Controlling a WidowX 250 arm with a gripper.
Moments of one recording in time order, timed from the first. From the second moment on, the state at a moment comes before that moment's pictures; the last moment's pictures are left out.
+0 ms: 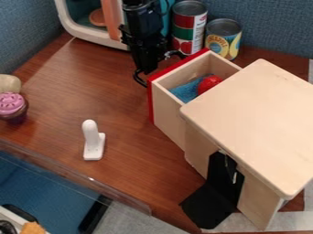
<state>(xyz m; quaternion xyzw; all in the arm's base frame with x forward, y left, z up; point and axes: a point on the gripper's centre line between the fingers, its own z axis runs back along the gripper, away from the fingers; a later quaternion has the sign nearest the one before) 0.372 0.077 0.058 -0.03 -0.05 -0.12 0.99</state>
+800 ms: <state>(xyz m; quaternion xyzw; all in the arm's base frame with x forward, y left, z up) 0.376 0.080 0.053 -0.02 -0.01 -0.13 0.99</state>
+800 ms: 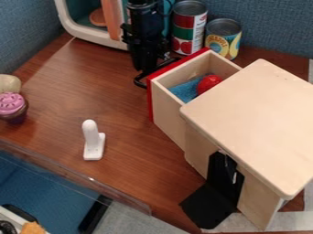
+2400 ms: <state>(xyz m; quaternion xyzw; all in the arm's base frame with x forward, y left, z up) 0.325 0.004 0.154 0.02 -0.04 -0.15 0.99</state>
